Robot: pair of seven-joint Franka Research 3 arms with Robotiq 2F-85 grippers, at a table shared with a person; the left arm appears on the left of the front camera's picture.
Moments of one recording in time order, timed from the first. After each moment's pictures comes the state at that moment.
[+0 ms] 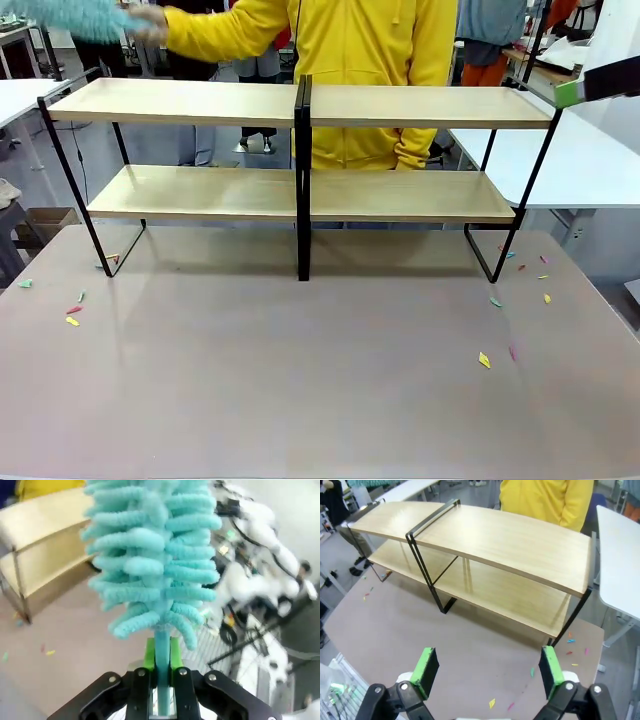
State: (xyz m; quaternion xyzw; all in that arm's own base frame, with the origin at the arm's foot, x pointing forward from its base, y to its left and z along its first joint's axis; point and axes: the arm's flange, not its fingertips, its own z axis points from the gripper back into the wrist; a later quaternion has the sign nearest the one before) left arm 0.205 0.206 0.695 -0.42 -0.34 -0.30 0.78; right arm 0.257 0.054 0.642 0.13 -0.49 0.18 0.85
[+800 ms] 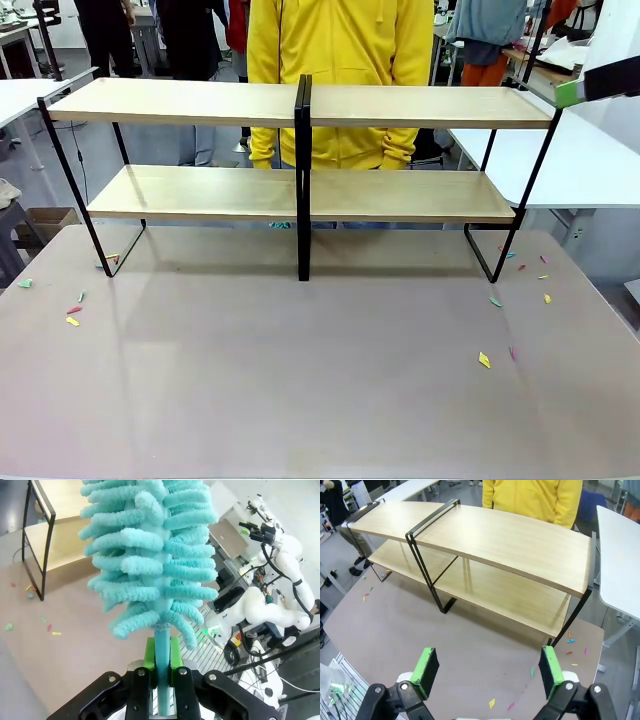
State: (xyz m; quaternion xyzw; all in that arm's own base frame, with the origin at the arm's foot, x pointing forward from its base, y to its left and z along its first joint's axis) left arm 0.210 0.210 0.682 -0.40 -0.33 -0.22 0.82; right arm 0.258 0.054 0.642 0.13 -0.49 0.18 0.85
